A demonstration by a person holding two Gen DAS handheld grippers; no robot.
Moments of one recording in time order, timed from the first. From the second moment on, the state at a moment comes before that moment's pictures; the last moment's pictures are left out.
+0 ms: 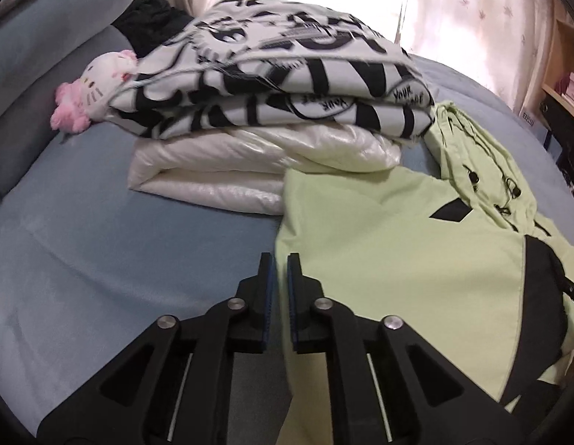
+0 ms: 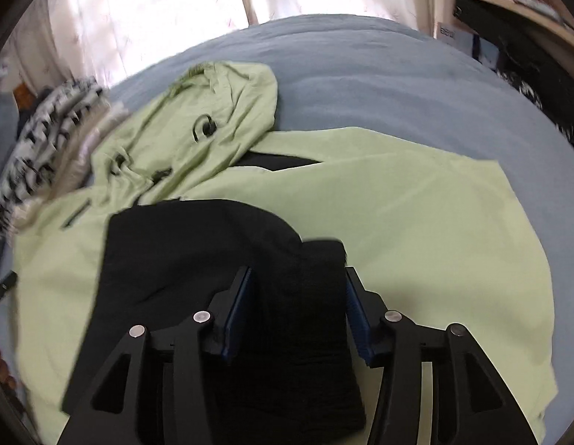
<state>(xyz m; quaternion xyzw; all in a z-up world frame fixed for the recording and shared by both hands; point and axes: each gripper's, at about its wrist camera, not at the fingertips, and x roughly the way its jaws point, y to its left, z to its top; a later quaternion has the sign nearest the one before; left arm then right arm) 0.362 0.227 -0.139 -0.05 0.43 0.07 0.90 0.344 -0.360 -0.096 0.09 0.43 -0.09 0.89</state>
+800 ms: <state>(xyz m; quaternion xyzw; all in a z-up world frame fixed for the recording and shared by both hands) 0.289 0.154 -0.185 -0.12 0.48 -0.03 0.87 0.256 -0.273 -0.110 0.02 0.45 -0.04 0.89</state>
